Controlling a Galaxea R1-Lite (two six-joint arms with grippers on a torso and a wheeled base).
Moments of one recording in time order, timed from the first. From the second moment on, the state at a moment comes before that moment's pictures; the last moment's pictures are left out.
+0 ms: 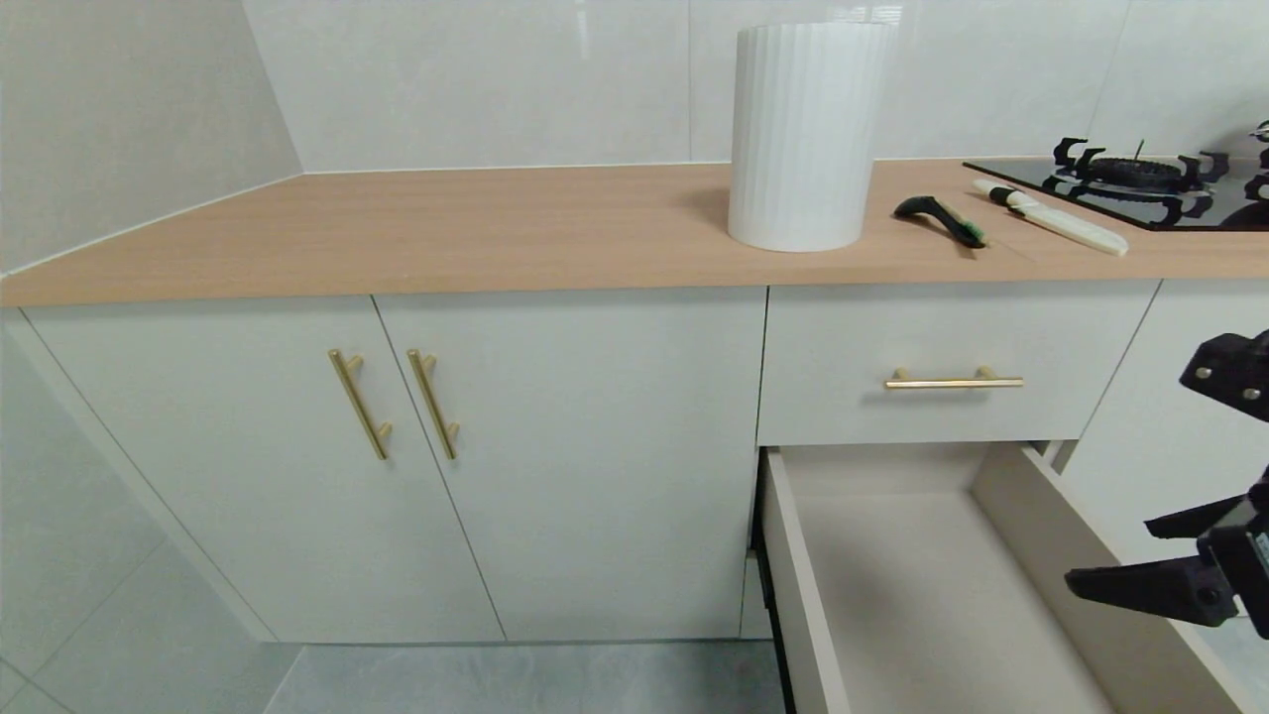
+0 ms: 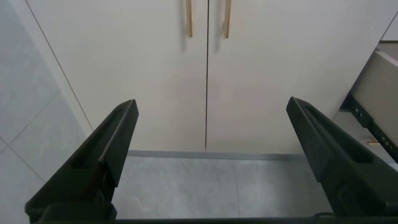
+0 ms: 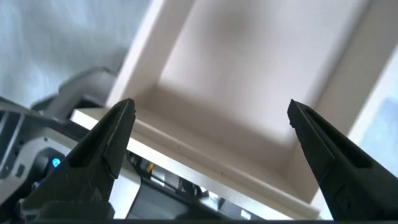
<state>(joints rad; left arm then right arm) 0.00 0.00 0.00 0.00 0.04 -0.01 0.30 1.23 -0.99 0.58 0.13 -0.10</state>
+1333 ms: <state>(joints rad) 0.00 0.00 0.00 0.00 0.04 -0.01 0.25 1.79 -1.98 0.76 -0.20 0.14</state>
